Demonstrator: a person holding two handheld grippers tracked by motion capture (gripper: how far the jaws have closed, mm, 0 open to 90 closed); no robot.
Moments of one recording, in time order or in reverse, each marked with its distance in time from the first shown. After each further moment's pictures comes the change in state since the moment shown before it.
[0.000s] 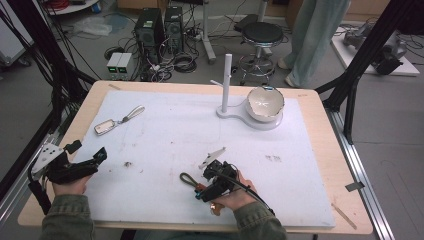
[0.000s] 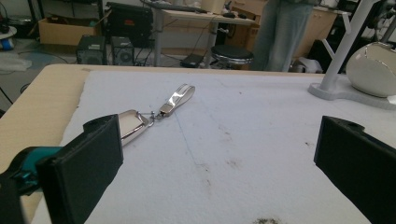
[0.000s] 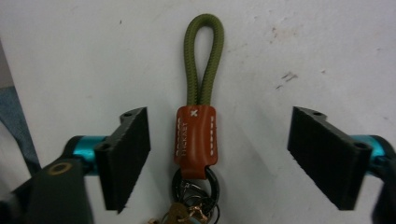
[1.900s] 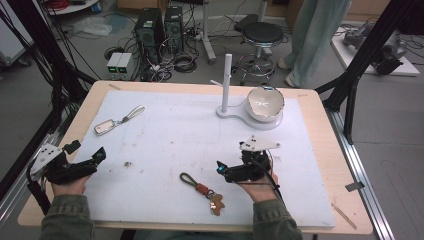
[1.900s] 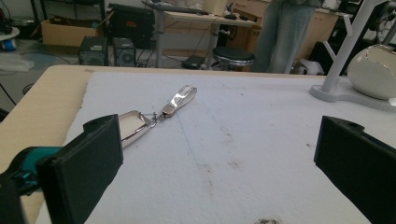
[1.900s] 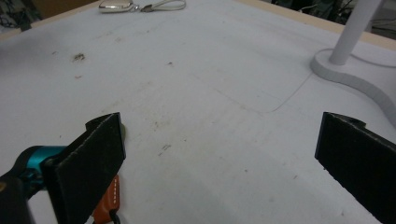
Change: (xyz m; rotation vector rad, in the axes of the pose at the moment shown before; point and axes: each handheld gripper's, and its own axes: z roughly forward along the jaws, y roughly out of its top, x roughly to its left) left arm 0.001 0.000 -0.002 -0.006 0.006 -0.004; right arm -0.040 -0.029 -0.066 -0.467 -0.209 0.153
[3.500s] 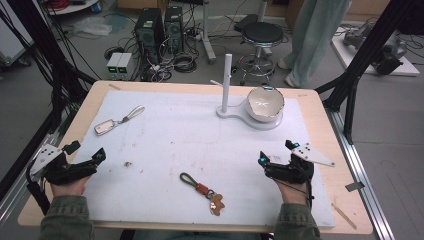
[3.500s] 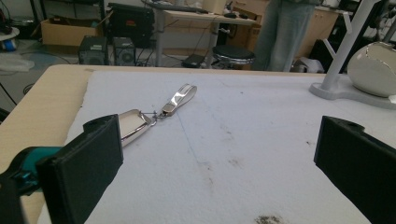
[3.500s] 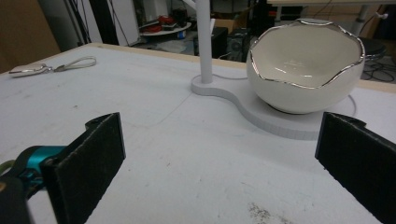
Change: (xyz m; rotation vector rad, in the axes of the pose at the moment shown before) left arm 0.000 0.000 -0.002 0.006 0.000 0.006; right arm -0.065 -0.051 -0.065 -0.267 -0.264 0.142
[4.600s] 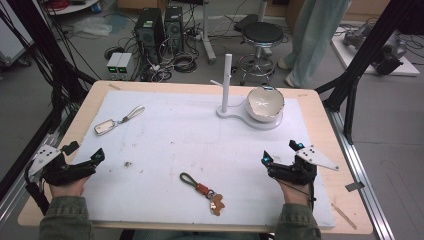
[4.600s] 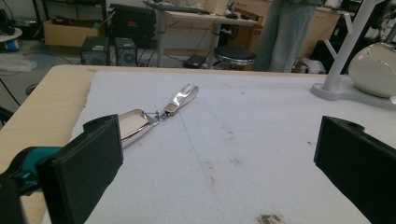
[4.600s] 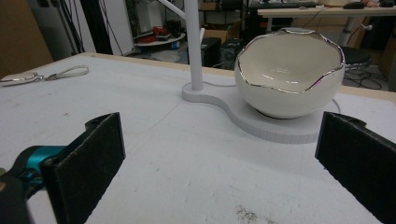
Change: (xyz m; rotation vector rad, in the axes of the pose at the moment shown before) left arm 0.001 0.000 -0.003 -0.004 0.008 0.000; right arm -0.008 -0.006 -0.005 -0.049 -0.031 0.003
